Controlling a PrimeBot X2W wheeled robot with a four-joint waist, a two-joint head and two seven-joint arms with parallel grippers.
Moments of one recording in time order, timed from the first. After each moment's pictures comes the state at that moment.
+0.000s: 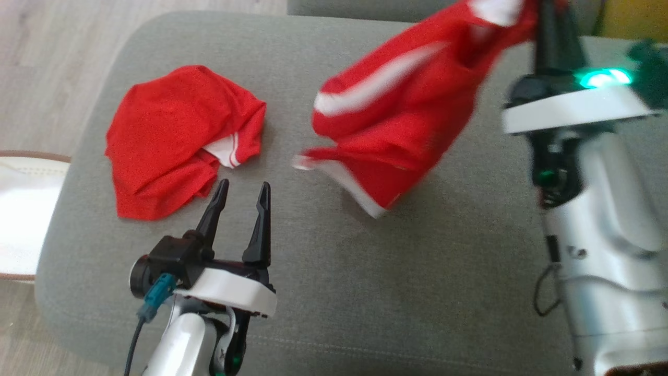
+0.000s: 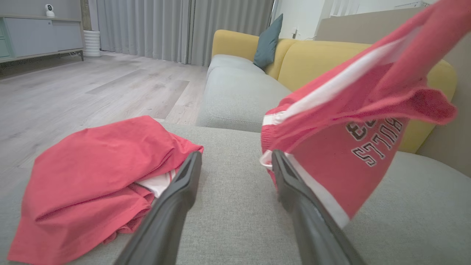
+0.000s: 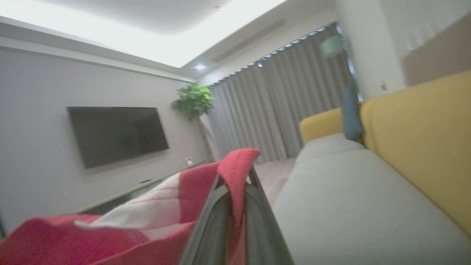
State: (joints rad) left arm -0.12 0.05 -0.33 0.13 -0.25 0.05 -0.25; right arm -0.65 -0.06 0.13 0.35 0.43 0.12 -0.20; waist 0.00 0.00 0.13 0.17
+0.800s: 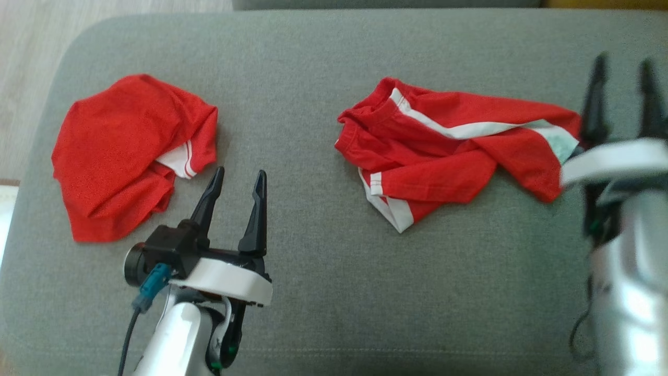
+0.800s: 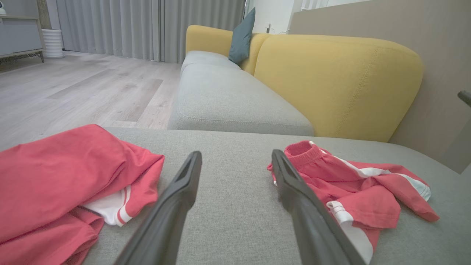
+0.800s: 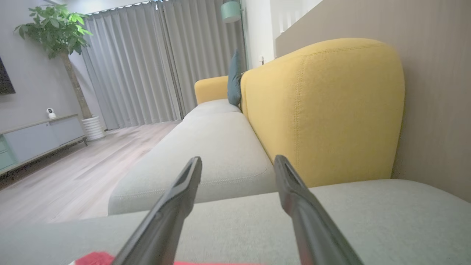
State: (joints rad) left arm -0.15 0.05 -0.31 0.14 -0.23 0.03 -0.25; right arm -0.57 -0.09 -0.21 0.53 0.10 0.12 -0.22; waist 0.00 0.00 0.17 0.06
